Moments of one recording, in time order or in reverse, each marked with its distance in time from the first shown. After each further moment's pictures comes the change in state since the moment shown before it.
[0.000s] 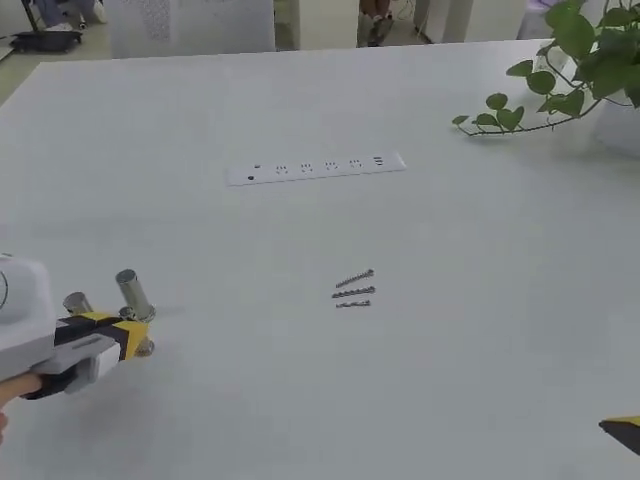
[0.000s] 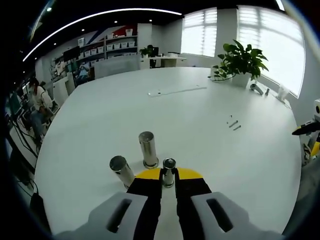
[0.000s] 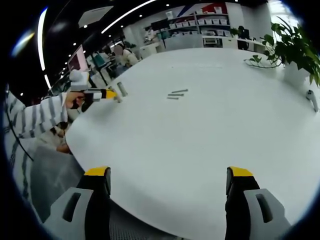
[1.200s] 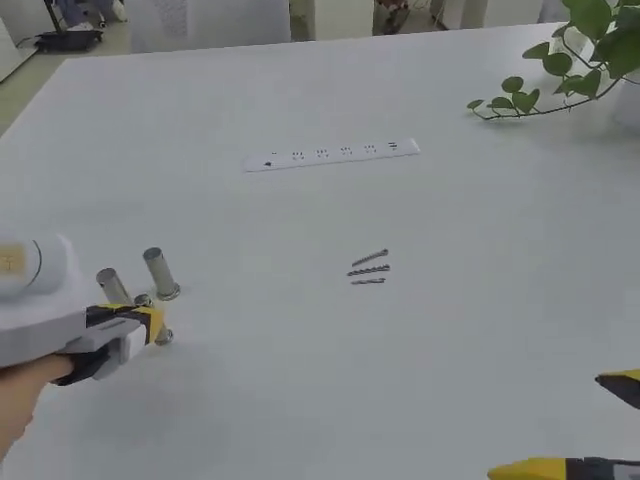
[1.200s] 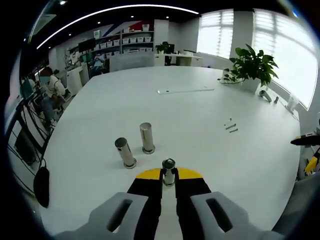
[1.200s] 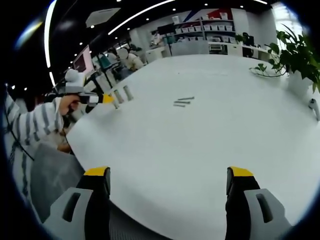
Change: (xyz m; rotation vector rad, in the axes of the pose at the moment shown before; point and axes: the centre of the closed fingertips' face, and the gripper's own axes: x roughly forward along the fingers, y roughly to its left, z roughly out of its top) left arm -0.042 -0.024 -0.008 -0.124 0.036 0.115; right arm 0.000 0.011 0.015 -0.051 -0.049 0.023
